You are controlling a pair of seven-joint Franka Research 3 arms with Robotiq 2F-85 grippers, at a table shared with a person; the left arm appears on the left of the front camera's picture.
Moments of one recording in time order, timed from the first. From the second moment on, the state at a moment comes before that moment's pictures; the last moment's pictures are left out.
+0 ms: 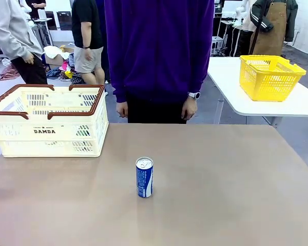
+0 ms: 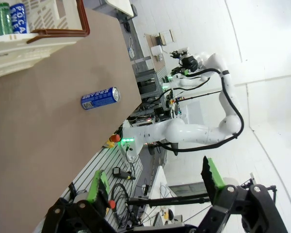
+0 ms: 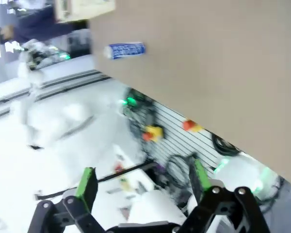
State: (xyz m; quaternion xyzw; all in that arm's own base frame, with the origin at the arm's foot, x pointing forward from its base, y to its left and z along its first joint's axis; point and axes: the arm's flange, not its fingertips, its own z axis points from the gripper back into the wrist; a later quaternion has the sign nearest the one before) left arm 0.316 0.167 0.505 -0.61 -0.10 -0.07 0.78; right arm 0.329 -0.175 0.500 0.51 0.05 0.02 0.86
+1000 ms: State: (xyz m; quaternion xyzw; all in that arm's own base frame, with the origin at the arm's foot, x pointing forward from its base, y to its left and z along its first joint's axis) left arm 0.316 0.166 0.505 -0.61 -0.10 -0.07 0.78; right arm 0.319 -0.237 0.460 0.63 -0.01 -0.02 0.77
